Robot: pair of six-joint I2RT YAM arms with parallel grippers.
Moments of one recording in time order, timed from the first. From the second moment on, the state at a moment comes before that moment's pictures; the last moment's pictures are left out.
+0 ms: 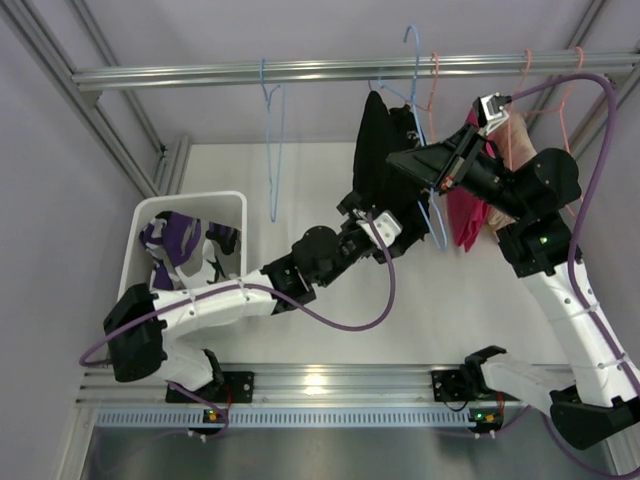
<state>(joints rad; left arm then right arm) -1.11 1.43 1.04 0.48 -0.27 0.43 0.38 1.04 1.34 0.03 -0.66 1.24</state>
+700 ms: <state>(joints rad) -1.06 1.32 0.96 0.44 -0.18 0.51 0.38 1.01 1.33 0.02 -0.68 1.24</state>
